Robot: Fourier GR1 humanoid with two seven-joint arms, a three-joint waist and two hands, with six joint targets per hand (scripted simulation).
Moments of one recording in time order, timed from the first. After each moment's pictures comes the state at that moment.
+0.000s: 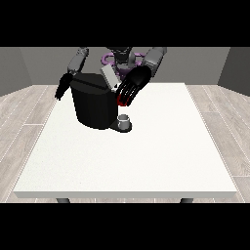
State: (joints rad) left arm -1.27 0.53 0.08 -0.63 -0.92 -0.20 -0.29; right arm -0.48 -0.08 -0.05 -1.26 0.20 -0.22 0.02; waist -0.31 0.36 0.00
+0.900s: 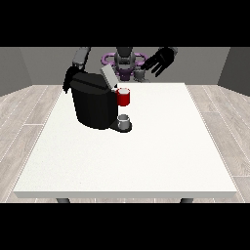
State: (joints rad) left arm -0.97 0.22 0.23 -0.67 -0.66 -0.24 -0.30; right arm -0.27 -0.09 -0.14 -1.12 0.14 -0.21 -0.03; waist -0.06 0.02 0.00
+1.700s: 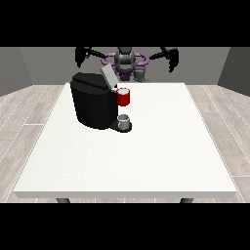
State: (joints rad) left arm -0.56 0.02 0.37 -0.67 -0.40 -0.30 -0.30; right arm -0.17 -0.09 -0.09 -1.23 0.08 -0.08 -0.03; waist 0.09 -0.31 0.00
